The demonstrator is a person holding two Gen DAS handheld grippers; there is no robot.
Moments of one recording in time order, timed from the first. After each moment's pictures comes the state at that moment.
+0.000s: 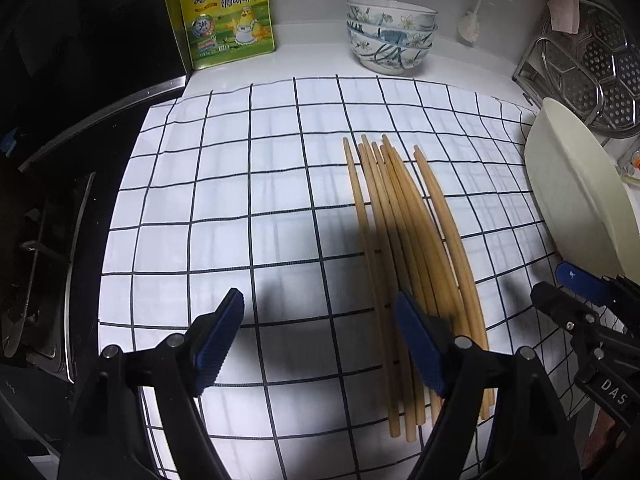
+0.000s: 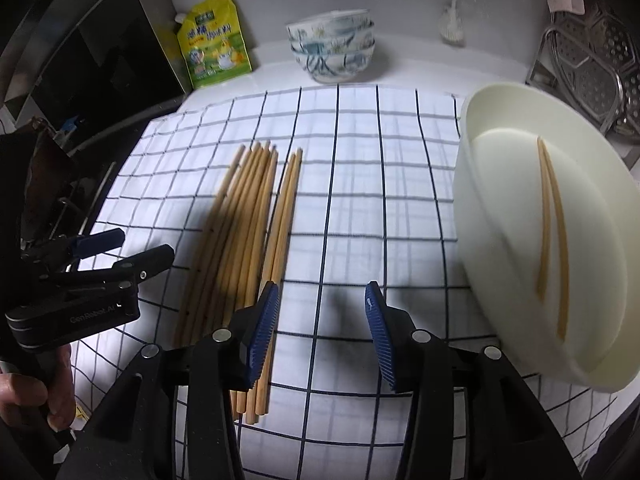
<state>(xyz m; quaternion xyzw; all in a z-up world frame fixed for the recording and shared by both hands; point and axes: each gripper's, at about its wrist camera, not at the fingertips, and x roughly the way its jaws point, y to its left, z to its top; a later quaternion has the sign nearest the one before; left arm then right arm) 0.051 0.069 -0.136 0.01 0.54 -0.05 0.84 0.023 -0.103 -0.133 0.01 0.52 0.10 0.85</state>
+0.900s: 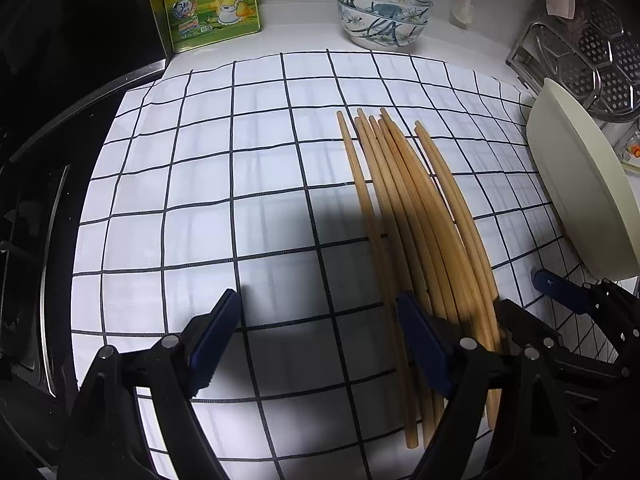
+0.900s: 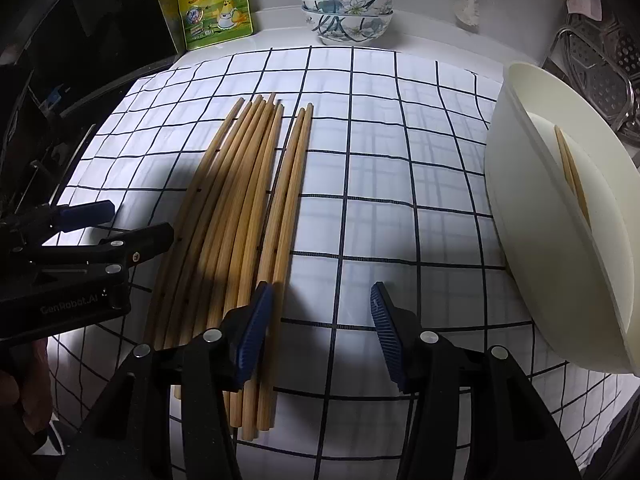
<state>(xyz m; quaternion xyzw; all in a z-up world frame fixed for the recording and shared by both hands) 0.058 0.069 -0.160 0.01 0.55 -0.08 0.83 0.022 -0.076 -0.170 -0.04 0.54 0.07 0.84</state>
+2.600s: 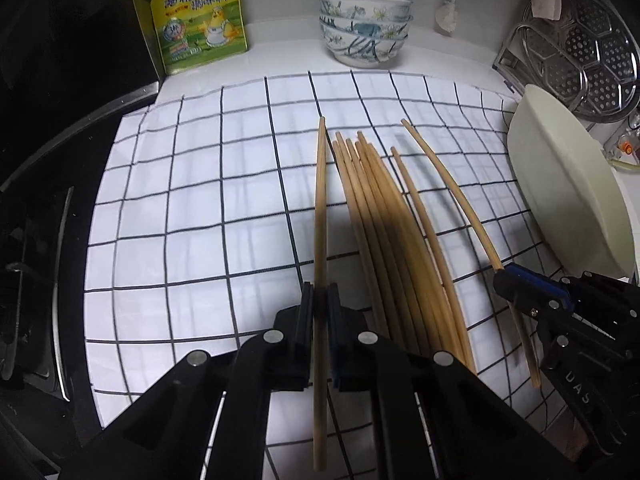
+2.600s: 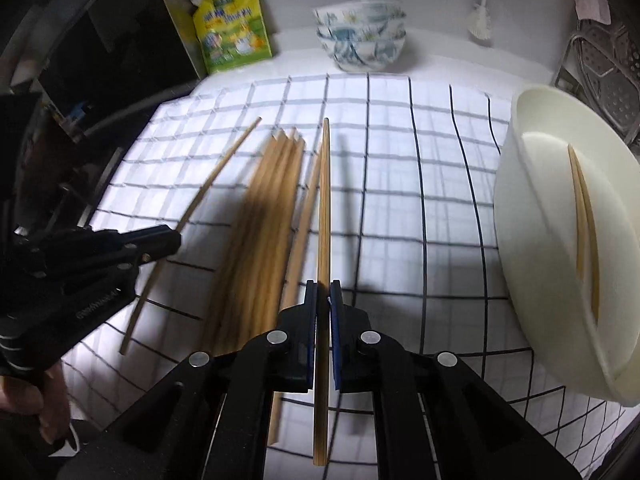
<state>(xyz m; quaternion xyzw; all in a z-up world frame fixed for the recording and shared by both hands) 0.057 0.060 -0.130 0.02 0.54 -0.09 0.84 0.033 -0.082 -0.138 0.00 0.52 0.13 0.85</state>
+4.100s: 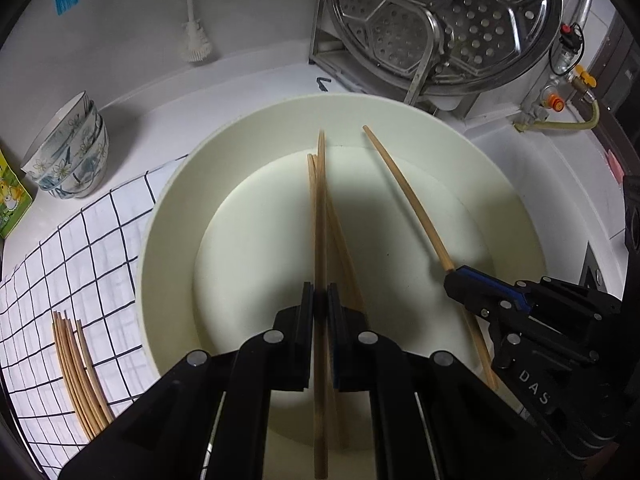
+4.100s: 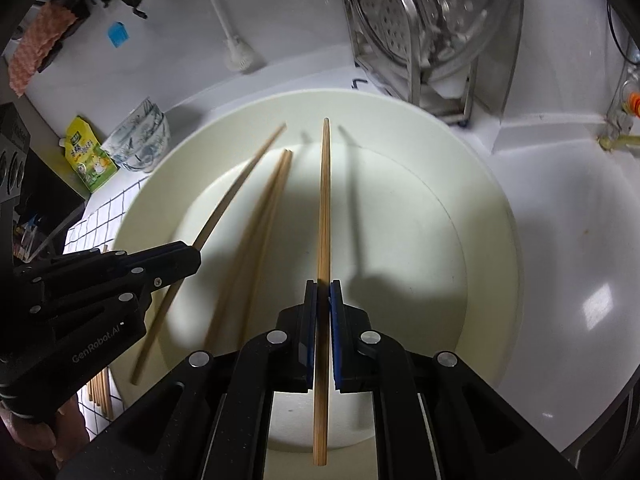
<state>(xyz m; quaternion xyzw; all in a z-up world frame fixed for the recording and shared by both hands) 0.116 -0.246 -0.100 0.08 0.52 -0.23 0.82 0.054 -0.365 -0.118 0.11 0.50 0.01 0.86</state>
